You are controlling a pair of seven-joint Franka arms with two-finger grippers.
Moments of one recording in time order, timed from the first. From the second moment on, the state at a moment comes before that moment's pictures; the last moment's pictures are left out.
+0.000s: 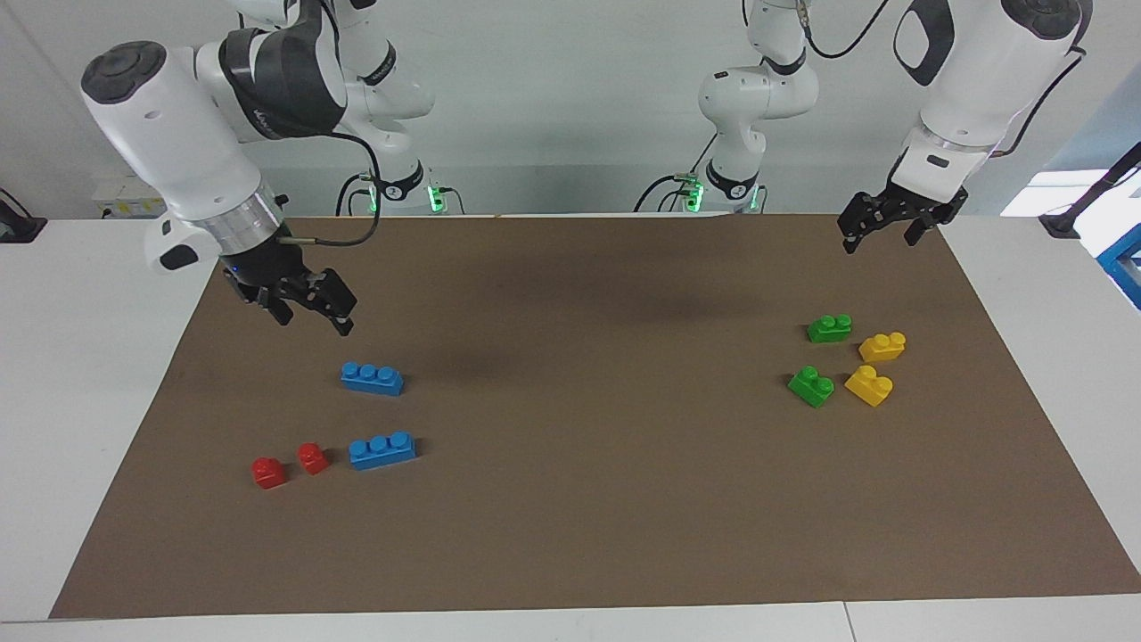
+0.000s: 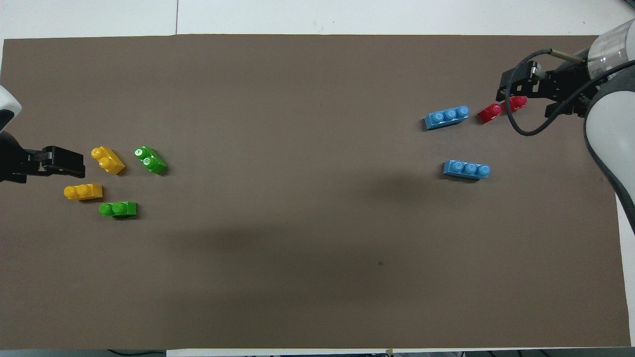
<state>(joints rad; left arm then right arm) 0.03 -0.09 -0.09 -1.73 0.05 1.60 -0.07 -0.02 0.18 0.06 -1.47 0.09 1.71 0.30</state>
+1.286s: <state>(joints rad) 0.03 -0.10 -0.09 -1.73 -0.02 1.62 -0.07 -0.05 -0.05 0.06 -1.62 0.08 1.57 0.20</state>
